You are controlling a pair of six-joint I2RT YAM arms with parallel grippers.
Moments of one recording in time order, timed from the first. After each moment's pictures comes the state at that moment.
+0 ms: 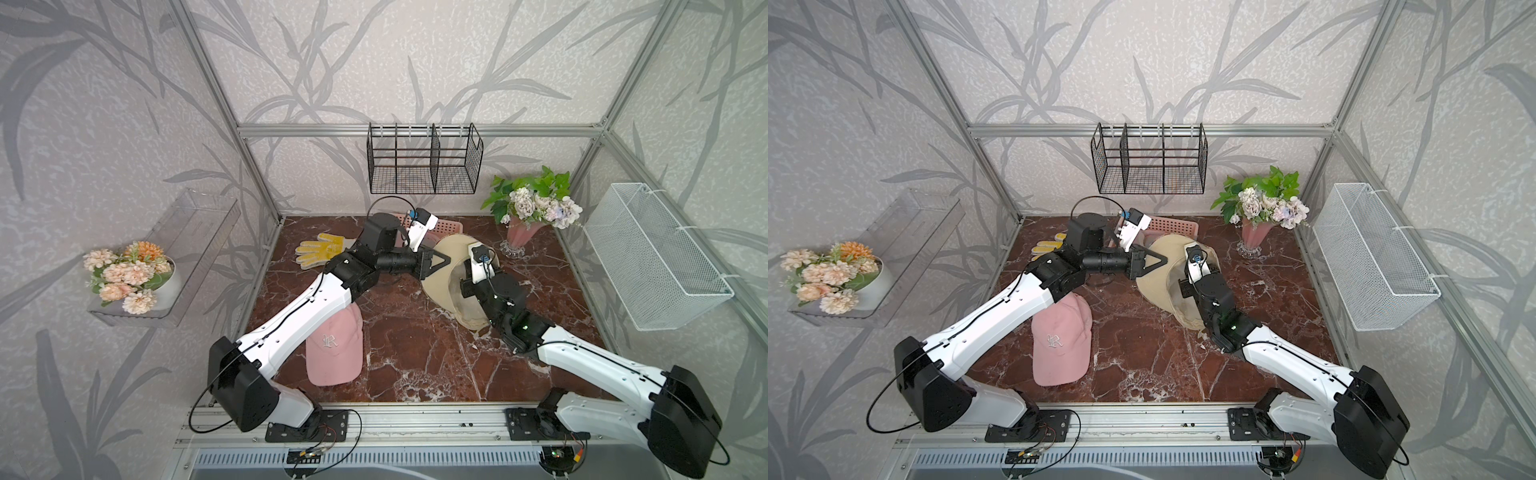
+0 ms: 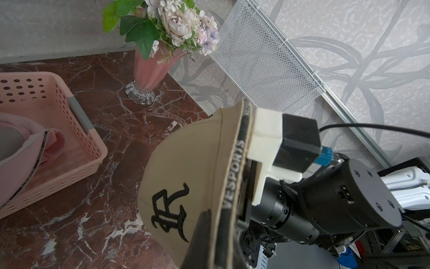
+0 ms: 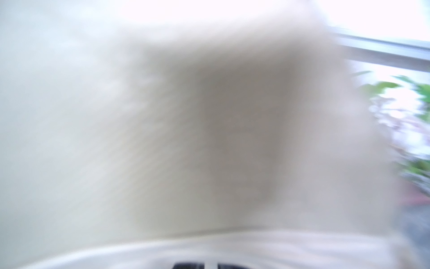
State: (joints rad) left arm -0.65 1.45 1.38 -0.34 0.59 -0.40; right arm 0.72 1.15 0.67 0.35 0.53 -0.04
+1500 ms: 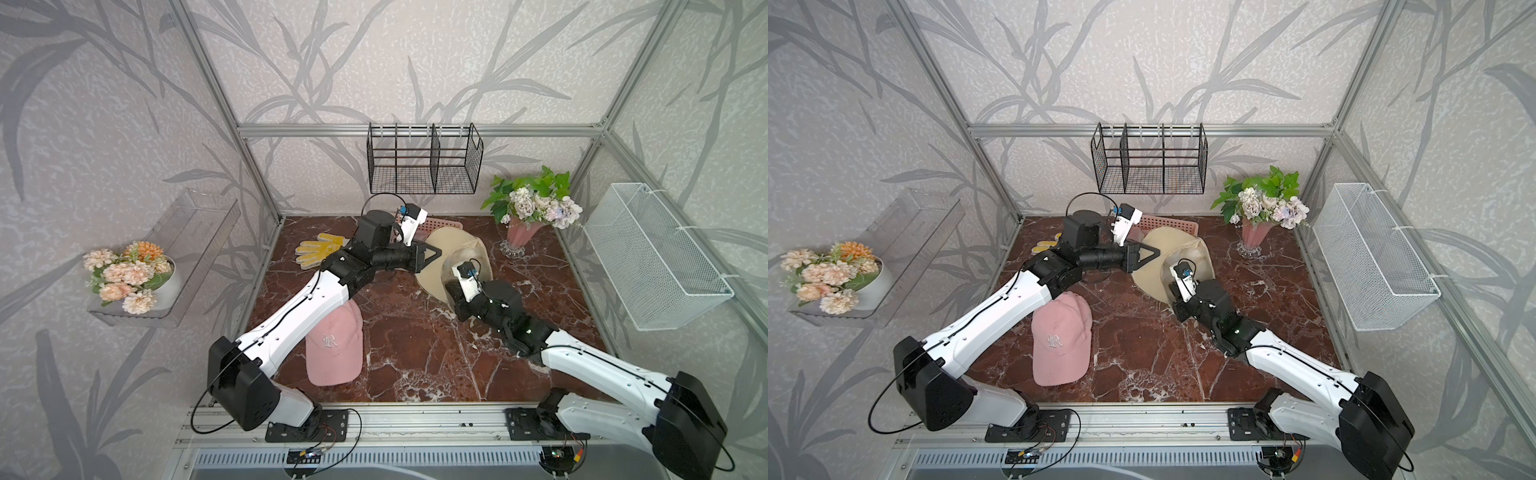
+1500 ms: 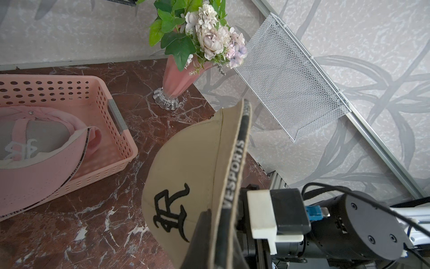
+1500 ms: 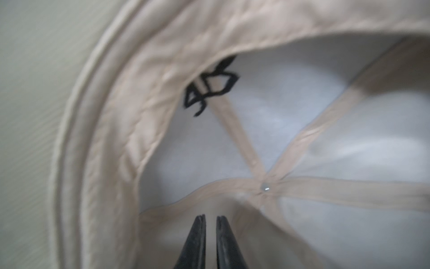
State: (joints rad) left arm -0.61 1.45 1.38 -0.33 0.54 -0.42; right arm 0.72 1.11 0.64 0.14 0.15 0.03
